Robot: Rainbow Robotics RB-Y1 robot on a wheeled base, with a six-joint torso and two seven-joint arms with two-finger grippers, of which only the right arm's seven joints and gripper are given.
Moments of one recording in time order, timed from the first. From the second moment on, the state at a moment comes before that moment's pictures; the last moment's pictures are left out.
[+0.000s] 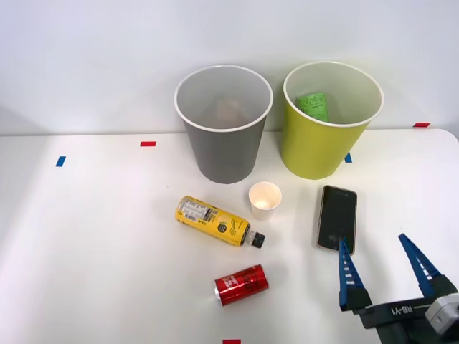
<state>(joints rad) 0.78 -0.37 0.28 -2.05 -0.20 -0.55 1.57</state>
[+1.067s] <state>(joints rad) 1.04 -0.40 0.40 -2.04 -0.18 -0.59 1.76</state>
